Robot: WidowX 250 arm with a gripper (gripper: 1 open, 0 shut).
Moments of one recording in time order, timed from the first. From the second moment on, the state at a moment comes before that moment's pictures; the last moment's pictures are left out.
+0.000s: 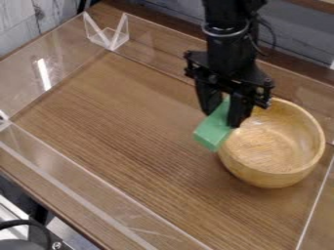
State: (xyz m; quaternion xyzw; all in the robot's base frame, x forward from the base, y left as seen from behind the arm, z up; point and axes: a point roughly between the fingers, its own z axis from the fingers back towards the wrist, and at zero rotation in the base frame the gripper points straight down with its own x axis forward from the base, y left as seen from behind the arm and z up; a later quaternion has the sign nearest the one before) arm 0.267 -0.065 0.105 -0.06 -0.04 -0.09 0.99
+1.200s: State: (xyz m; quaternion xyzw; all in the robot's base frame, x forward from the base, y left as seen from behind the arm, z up) arm 0.273 -0.084 0.110 -0.07 -0.06 -0.11 0.99
